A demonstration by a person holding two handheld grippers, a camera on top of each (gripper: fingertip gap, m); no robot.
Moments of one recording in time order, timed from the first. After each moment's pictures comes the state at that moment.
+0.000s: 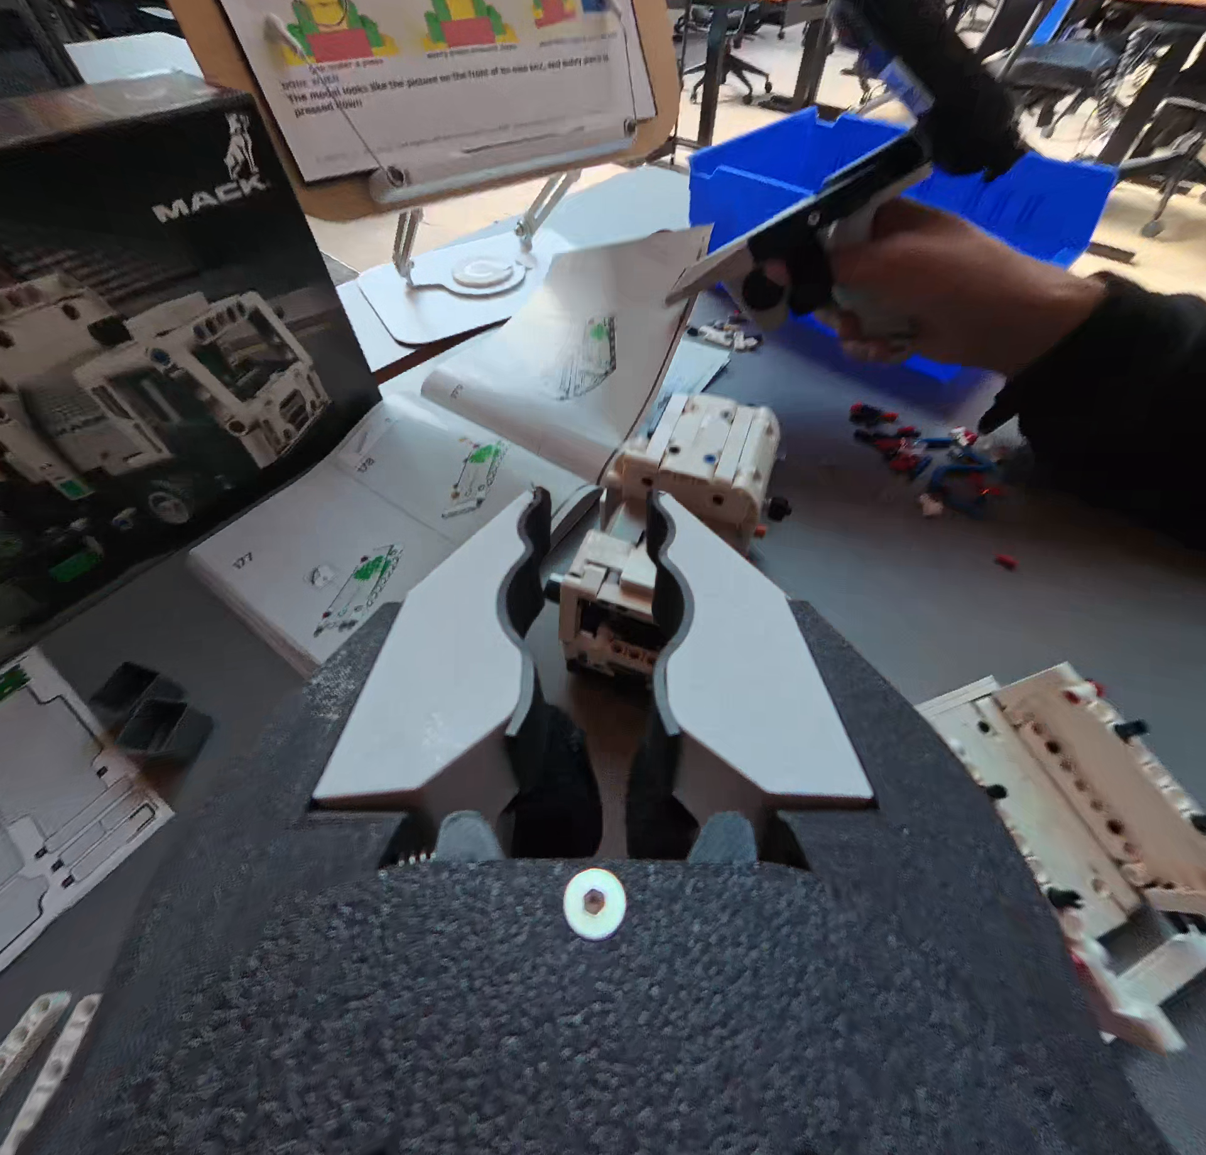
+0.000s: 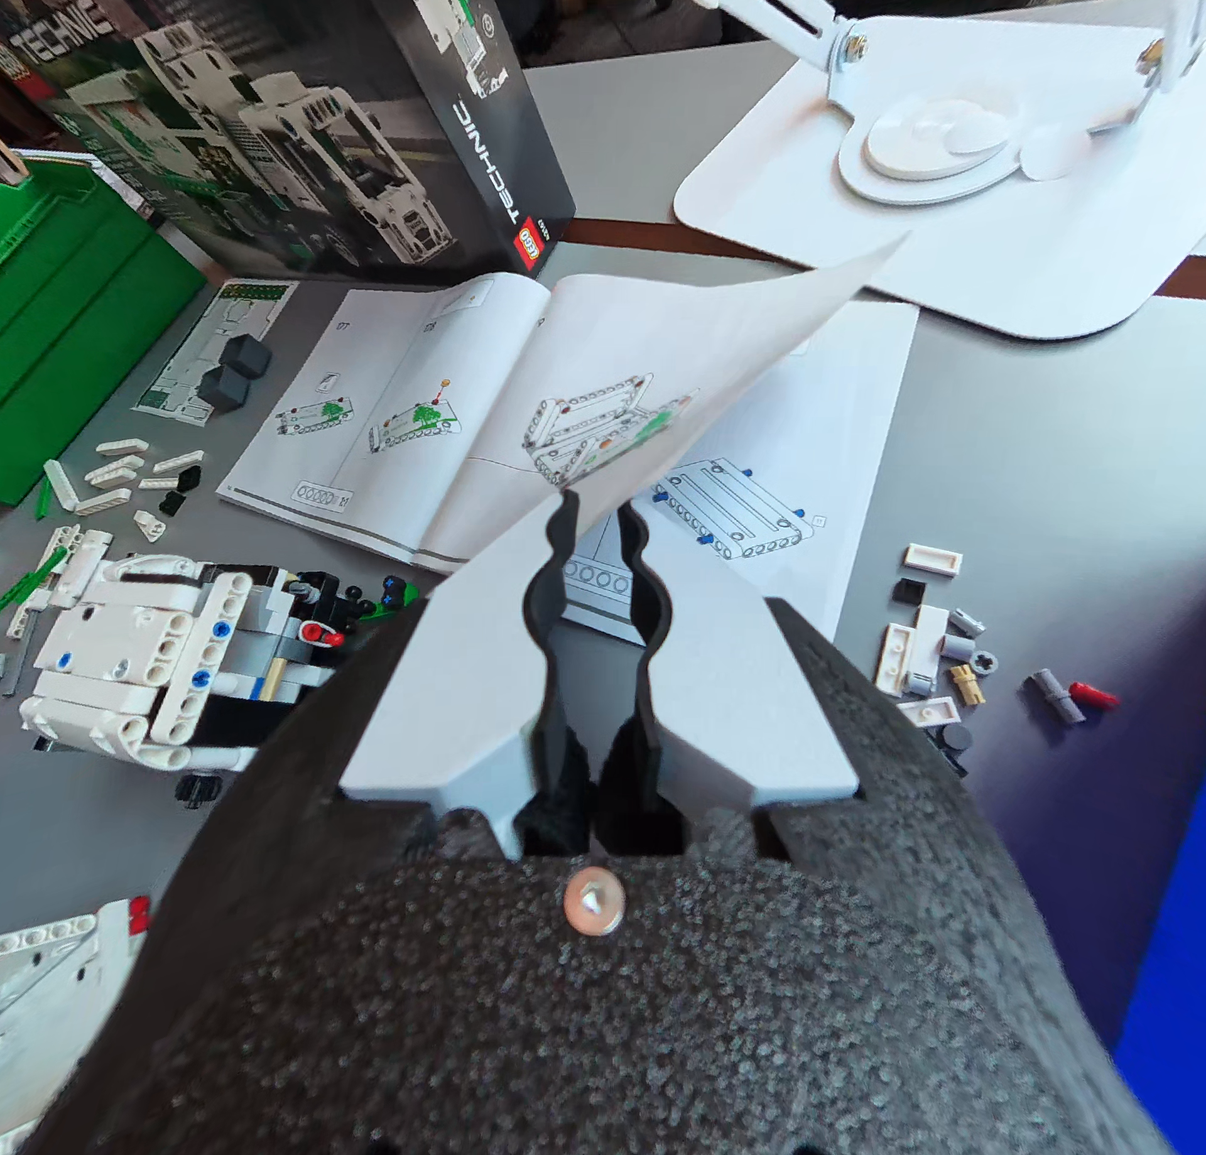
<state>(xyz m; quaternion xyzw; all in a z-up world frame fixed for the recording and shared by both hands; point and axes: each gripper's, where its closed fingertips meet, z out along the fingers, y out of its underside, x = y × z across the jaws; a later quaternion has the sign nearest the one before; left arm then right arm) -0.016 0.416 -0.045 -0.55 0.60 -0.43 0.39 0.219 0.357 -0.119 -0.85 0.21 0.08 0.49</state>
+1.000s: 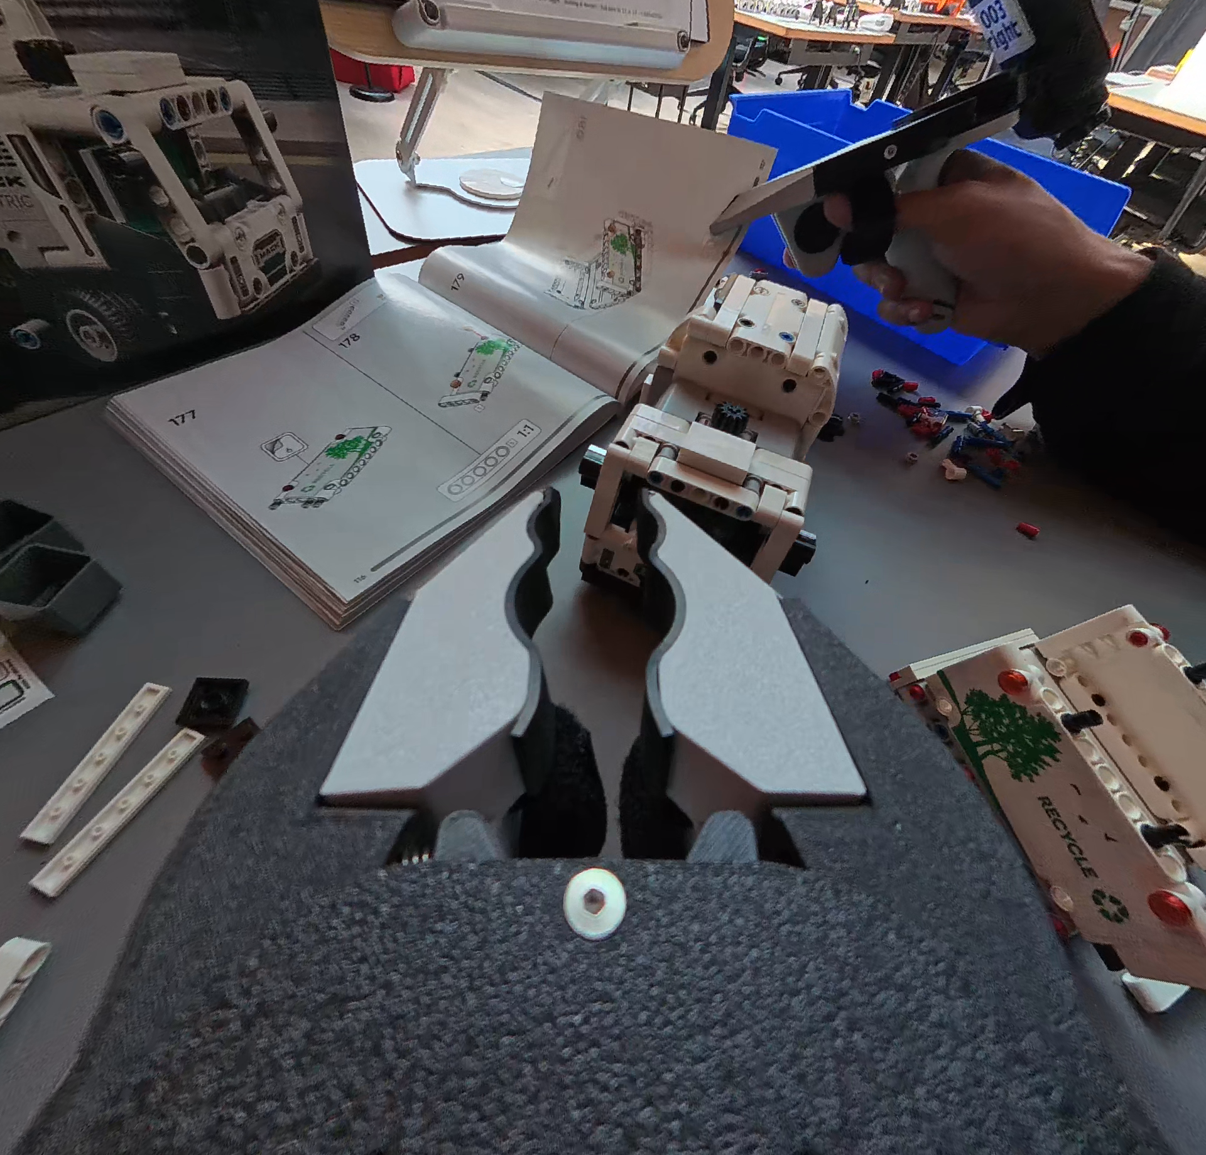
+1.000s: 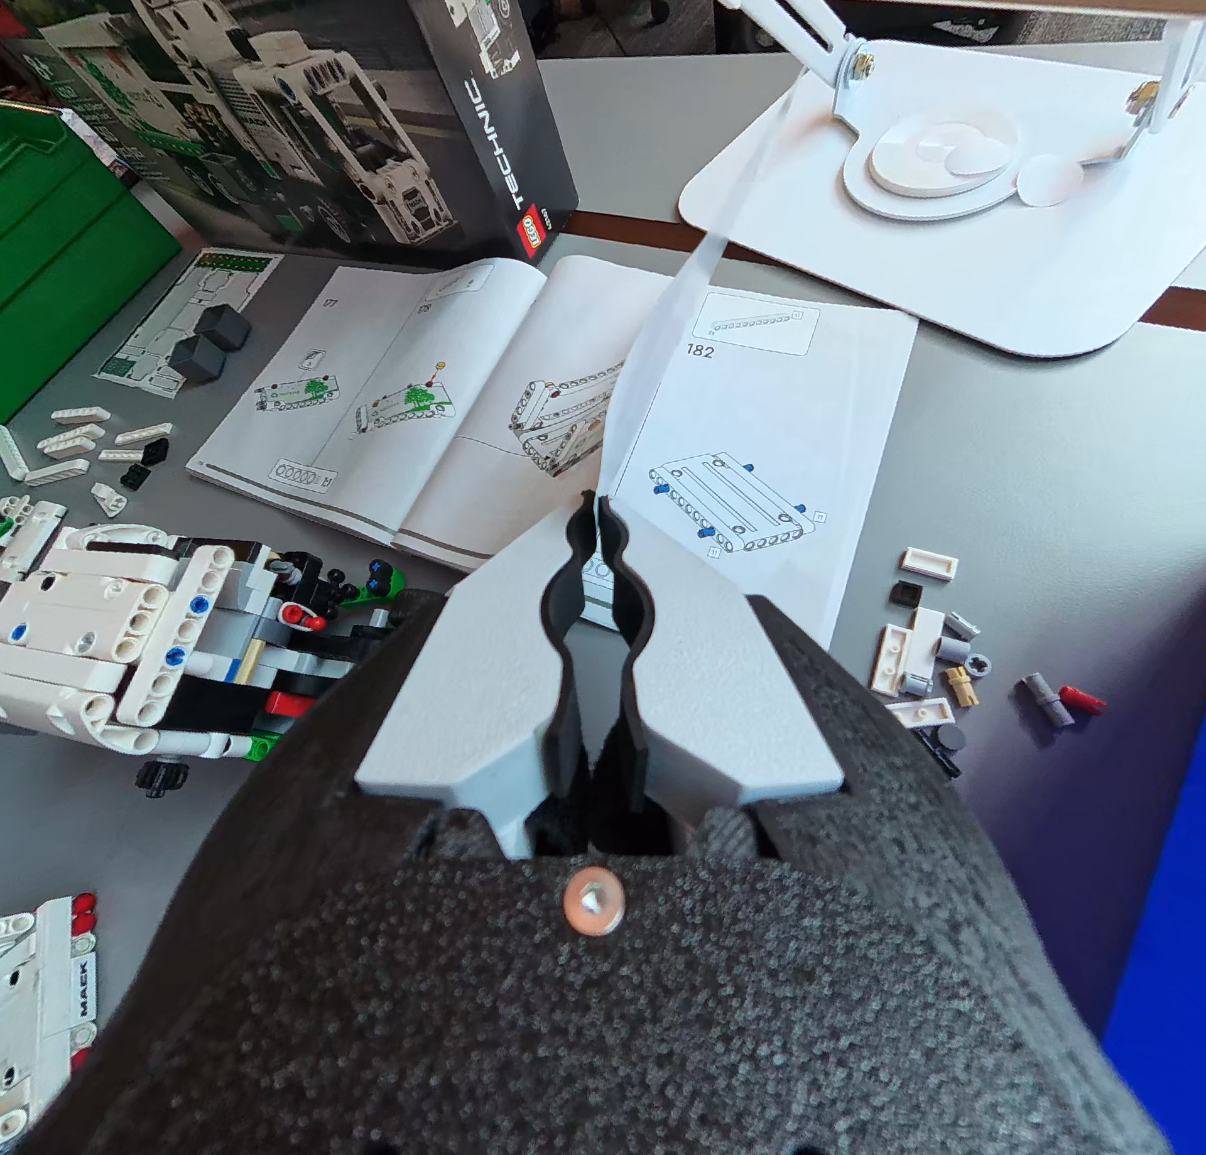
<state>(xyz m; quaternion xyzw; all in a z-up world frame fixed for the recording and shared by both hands) -0.033 0.437 -0.111 -0.59 0.56 -0.46 0.36 0.214 0.357 -0.122 -0.85 0.18 0.05 0.49</state>
